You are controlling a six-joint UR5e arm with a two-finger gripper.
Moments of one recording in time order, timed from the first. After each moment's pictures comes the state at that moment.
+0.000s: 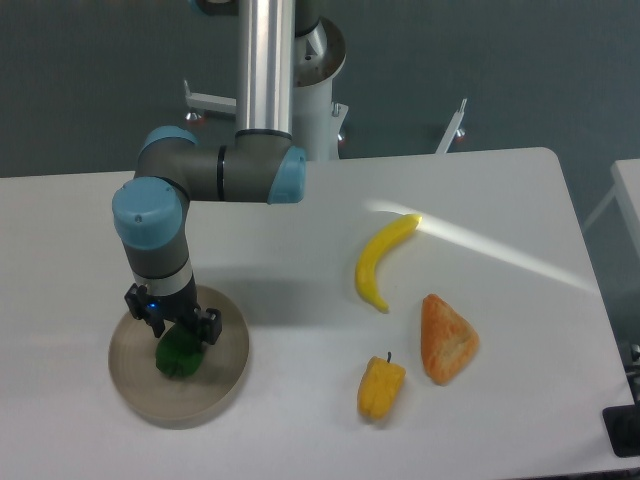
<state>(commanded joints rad) 1.81 -2.14 -1.42 -0.93 1.55 0.33</state>
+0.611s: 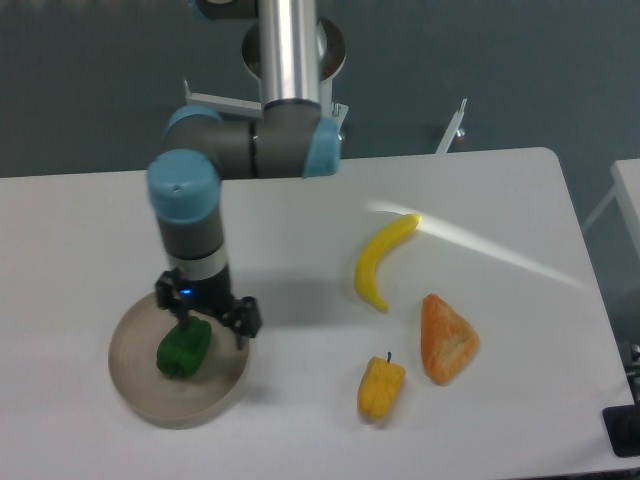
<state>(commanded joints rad) 2.01 -2.05 -1.39 -0.95 1.55 0.57</state>
